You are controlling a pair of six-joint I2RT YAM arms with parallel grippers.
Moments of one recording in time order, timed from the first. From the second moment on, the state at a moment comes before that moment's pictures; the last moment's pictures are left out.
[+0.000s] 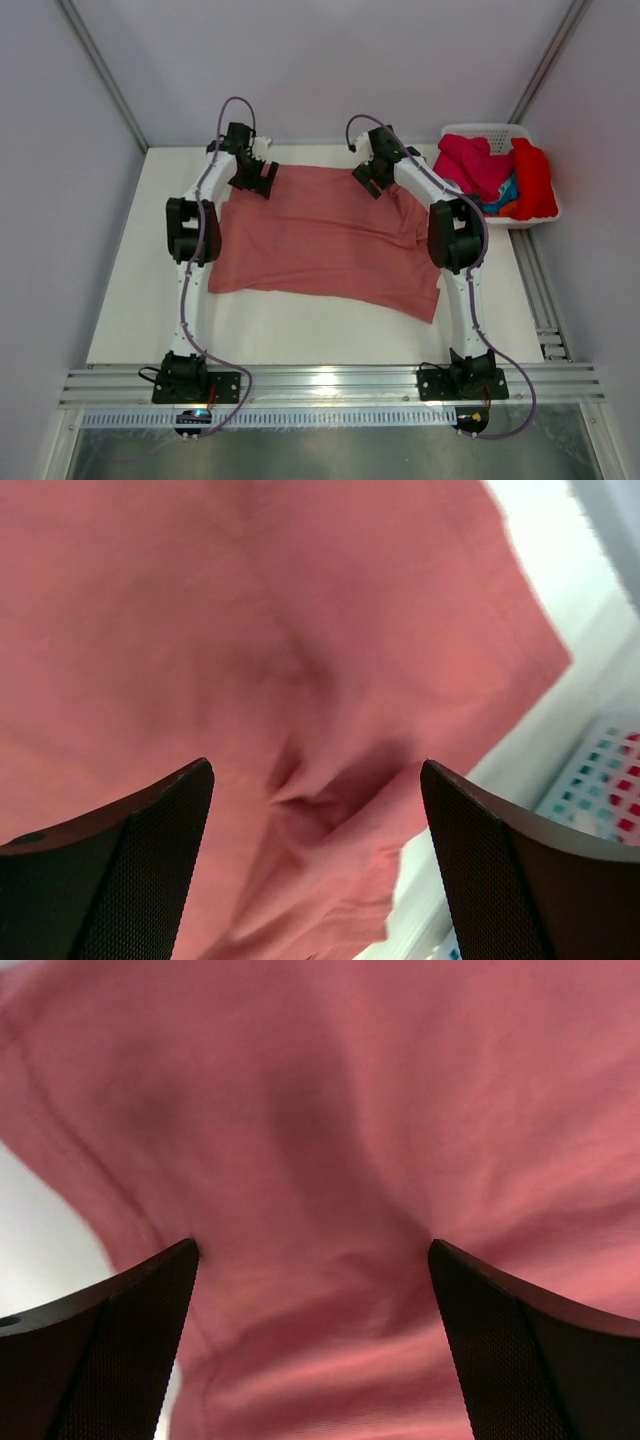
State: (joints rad) left arm -0.14 2.54 2.32 -0.86 0.16 0.21; right arm 0.31 2.36 2.03 -0.57 0.20 -0.51
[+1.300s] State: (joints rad) left arm -0.19 2.65 2.46 -0.72 -0.33 0.15; right arm 0.37 2.07 1.65 -0.69 0.12 -0.41
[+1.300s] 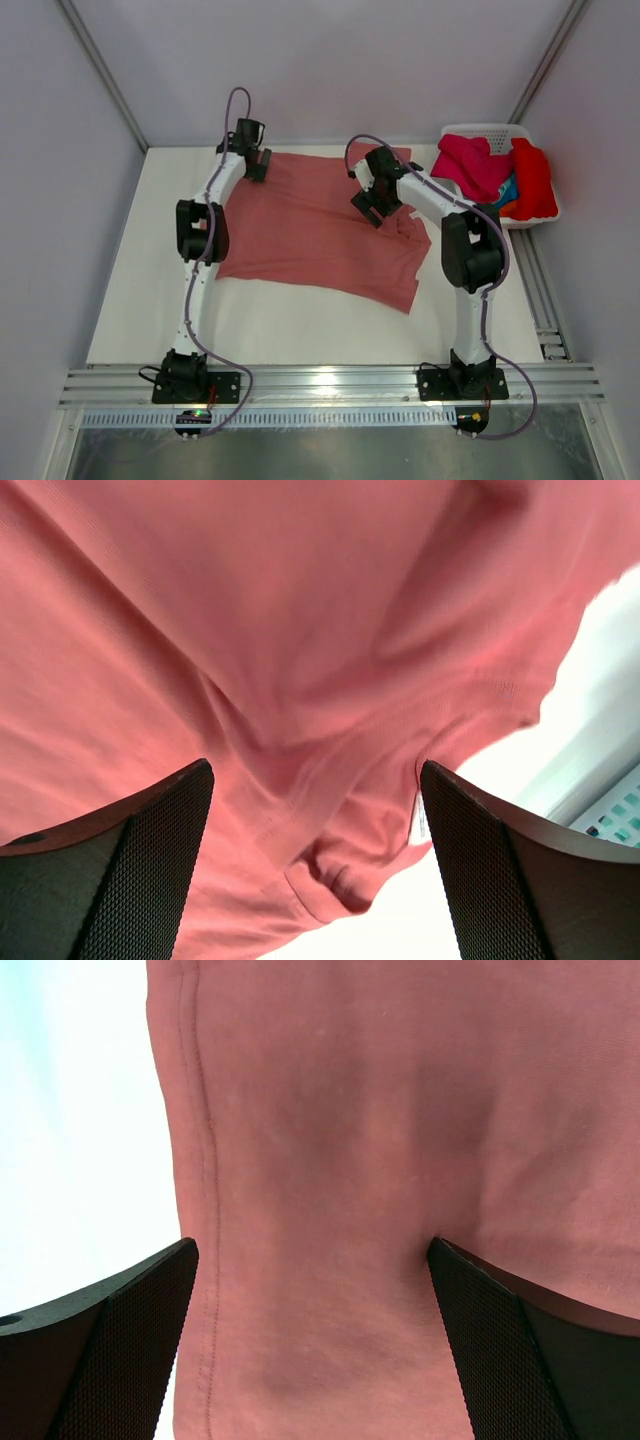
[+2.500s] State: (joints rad) left arm 0.02 2.40 2.24 -1.09 -0.13 0.15; right arm 0.38 1.81 1.12 -0.45 0.39 -0.36
